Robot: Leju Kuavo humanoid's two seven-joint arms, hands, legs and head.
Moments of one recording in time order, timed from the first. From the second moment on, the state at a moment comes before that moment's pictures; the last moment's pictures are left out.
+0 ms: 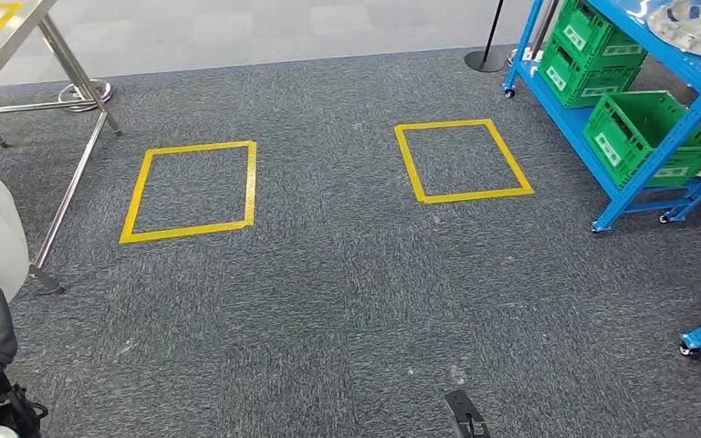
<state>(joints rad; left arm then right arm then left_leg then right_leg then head) -0.33 0.13 -0.29 -1.43 -0.18 0.51 -0.59 -0.05 0.10 -1.00 -0.16 0.96 0.20 0.09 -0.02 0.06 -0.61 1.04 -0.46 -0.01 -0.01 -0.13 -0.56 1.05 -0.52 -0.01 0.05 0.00</state>
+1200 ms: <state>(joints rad) -0.32 0.13 -0.29 -1.43 -0.20 0.54 -0.60 -0.05 0.09 -0.99 -0.16 0.99 0.21 0.09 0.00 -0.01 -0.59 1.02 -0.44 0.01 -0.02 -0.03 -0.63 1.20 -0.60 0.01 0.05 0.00</state>
